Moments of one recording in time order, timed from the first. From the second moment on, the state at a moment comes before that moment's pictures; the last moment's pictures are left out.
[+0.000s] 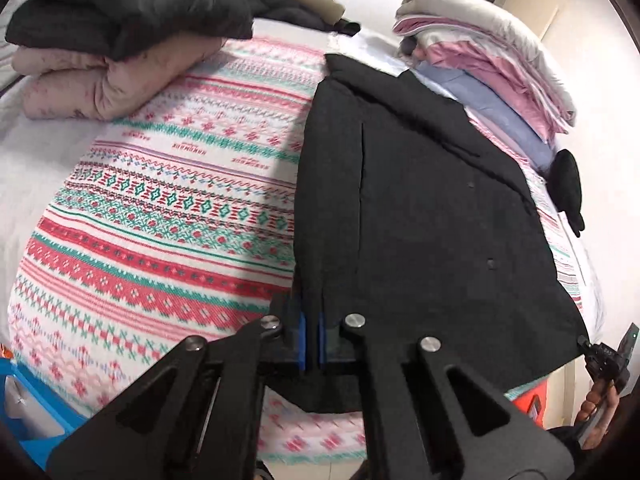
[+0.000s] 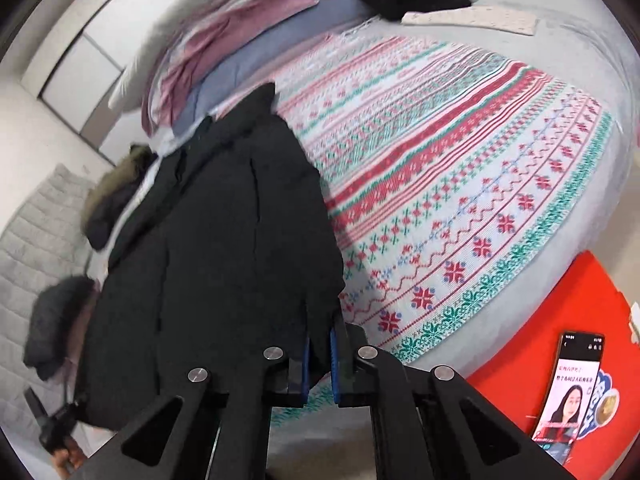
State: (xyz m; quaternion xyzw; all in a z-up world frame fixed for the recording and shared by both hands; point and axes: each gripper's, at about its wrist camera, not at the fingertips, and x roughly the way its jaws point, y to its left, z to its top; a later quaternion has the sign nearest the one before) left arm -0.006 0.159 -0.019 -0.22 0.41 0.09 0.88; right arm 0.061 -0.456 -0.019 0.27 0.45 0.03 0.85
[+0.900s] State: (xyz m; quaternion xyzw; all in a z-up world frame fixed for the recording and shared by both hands) left arm -0.045 0.128 -0.074 -0.24 0.47 0.09 0.85; right arm 0.061 -0.486 -0.057 0.27 0.53 0.03 0.81
